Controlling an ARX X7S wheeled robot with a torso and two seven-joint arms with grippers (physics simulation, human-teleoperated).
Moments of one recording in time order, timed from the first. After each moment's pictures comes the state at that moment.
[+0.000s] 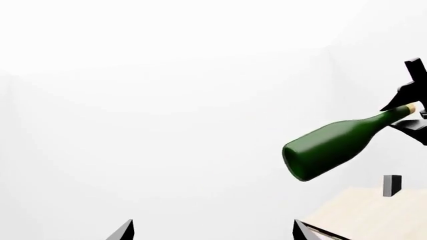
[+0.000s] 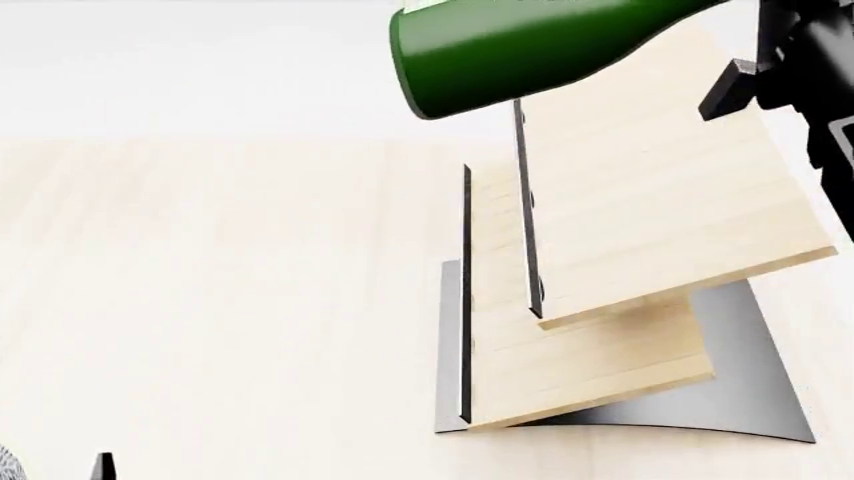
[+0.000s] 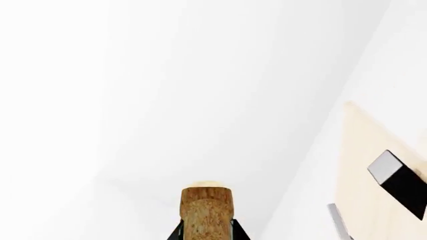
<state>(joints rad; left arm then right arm) 0.26 -0.45 0.42 0.81 0.13 0.11 -0.50 1.16 0.65 -0.42 0.28 2.11 0.07 0.51</state>
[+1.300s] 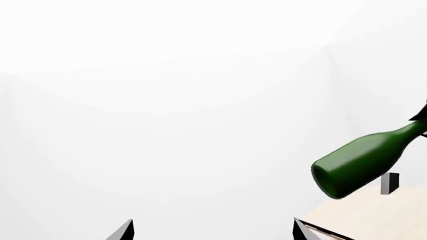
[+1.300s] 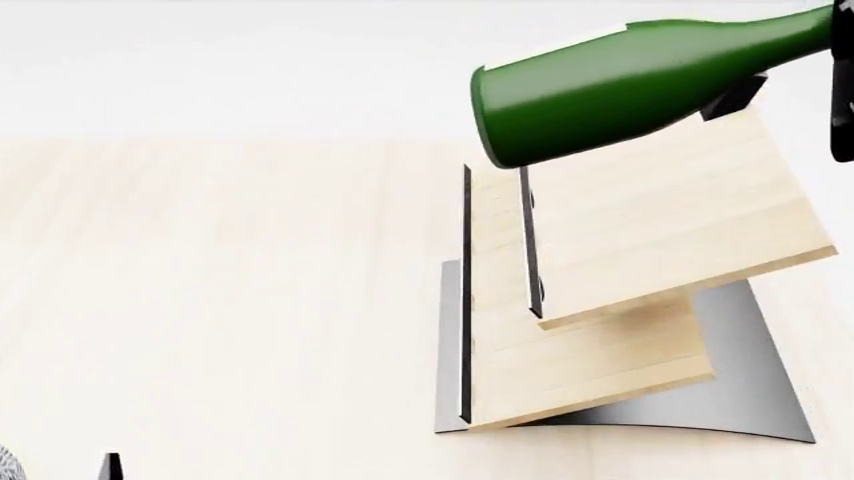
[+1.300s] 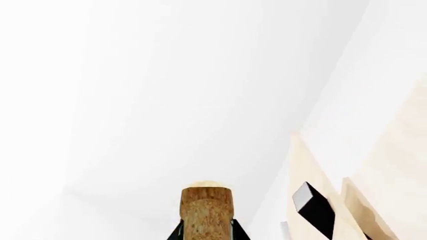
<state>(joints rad) 0.25 -0.45 0.43 0.81 0.14 0.10 -0.51 1.08 0.76 -0.39 0.28 2.11 0.11 0.49</state>
